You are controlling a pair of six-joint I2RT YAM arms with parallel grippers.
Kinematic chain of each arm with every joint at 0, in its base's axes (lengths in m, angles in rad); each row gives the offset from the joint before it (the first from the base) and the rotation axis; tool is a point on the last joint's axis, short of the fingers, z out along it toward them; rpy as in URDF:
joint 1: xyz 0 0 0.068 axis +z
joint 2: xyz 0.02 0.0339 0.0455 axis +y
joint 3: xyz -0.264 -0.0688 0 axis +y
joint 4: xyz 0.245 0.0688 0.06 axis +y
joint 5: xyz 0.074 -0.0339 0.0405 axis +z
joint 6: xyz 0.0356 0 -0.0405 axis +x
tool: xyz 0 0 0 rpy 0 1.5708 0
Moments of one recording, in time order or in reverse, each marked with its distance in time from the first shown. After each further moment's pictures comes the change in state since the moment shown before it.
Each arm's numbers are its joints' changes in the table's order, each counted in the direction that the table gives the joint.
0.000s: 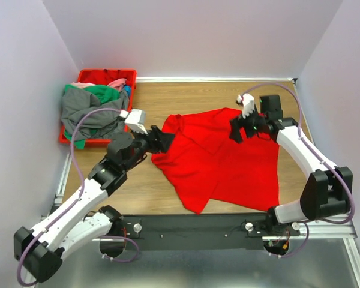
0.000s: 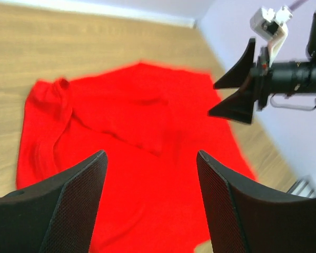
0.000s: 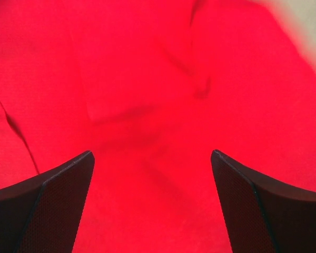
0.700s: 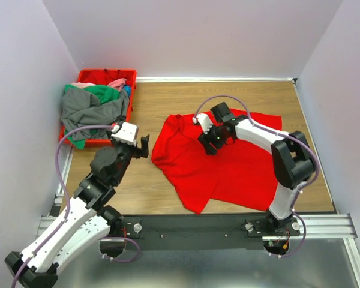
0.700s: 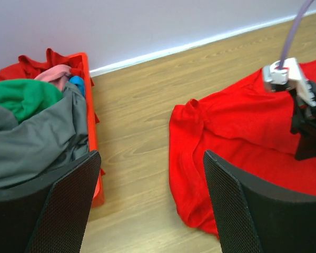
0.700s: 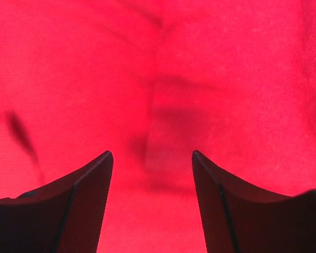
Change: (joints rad) left arm 0.000 -0.202 0.047 0.107 0.304 0.598; right arm 0.305 0.387 -0.124 0.048 -0.095 -0.098
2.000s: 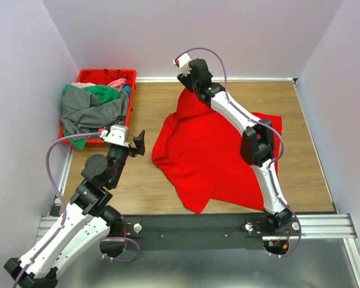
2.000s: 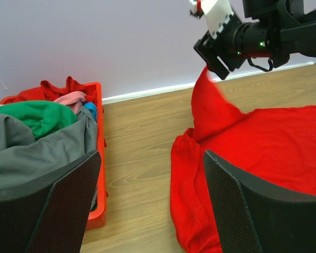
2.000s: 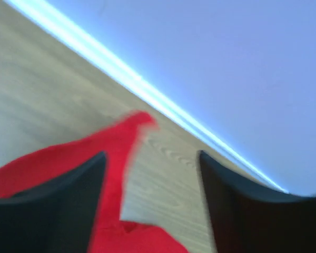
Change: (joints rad) left arm 0.000 -0.100 0.053 -0.120 0.037 0.001; right arm 0.058 0.546 -0.992 -0.264 -0.636 -0.066
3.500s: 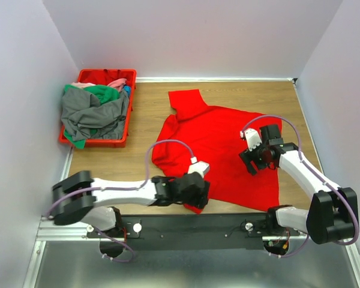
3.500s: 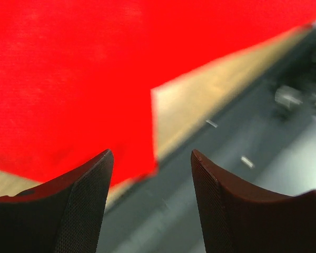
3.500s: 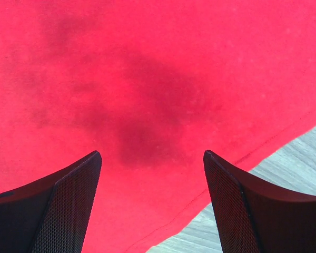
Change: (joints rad) left arm -0.666 0.838 -0.120 0.208 -0.228 -0.854; right arm -0.393 -1.138 1.508 0.362 0.433 0.058
